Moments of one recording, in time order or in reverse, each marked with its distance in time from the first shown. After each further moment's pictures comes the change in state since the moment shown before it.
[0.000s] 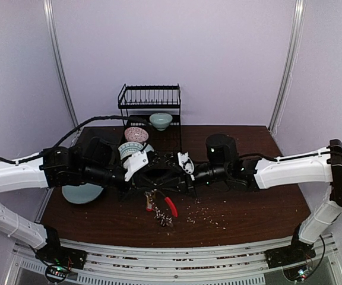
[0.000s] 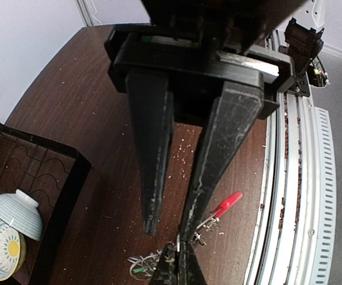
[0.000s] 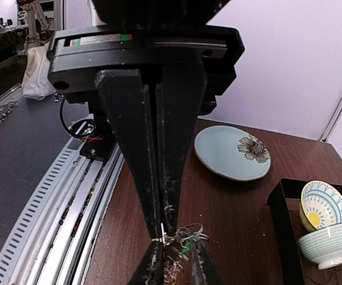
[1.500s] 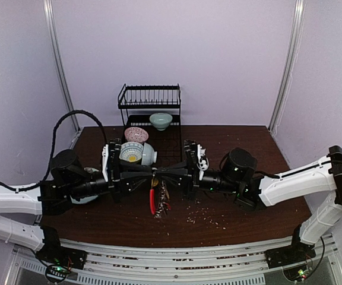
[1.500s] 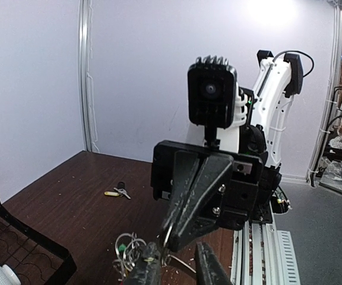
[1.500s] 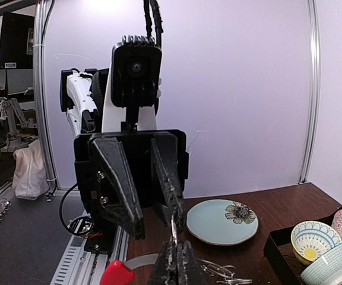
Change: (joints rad) left arm 0.036 -0.211 -0.460 0.951 0.143 -0.277; right arm 0.097 -0.051 -0.203 0.616 0.252 0.389
